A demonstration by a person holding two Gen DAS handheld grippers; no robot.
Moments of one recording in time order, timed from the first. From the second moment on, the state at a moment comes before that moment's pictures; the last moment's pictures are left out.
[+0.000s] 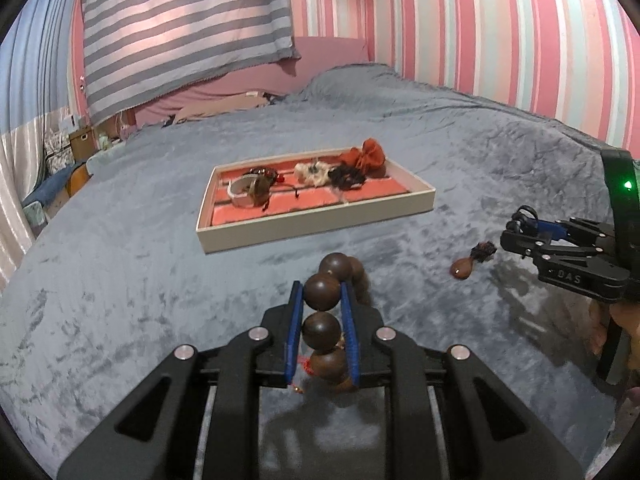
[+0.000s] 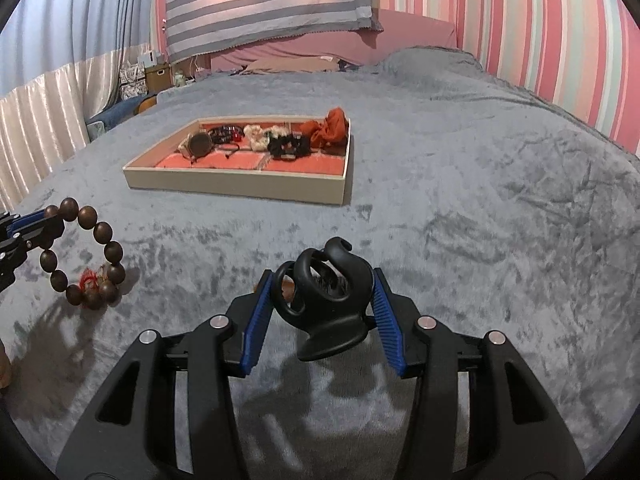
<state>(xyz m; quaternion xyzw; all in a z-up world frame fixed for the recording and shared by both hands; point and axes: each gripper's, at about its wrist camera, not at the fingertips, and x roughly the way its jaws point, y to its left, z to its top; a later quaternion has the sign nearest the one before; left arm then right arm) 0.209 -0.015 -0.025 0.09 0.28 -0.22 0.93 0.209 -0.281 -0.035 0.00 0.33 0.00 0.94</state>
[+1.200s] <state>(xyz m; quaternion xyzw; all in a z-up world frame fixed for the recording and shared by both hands) 0.417 -0.037 -0.001 0.03 0.32 -0.19 0.93 0.420 -0.257 -0.017 0.01 0.35 -0.02 0.94</state>
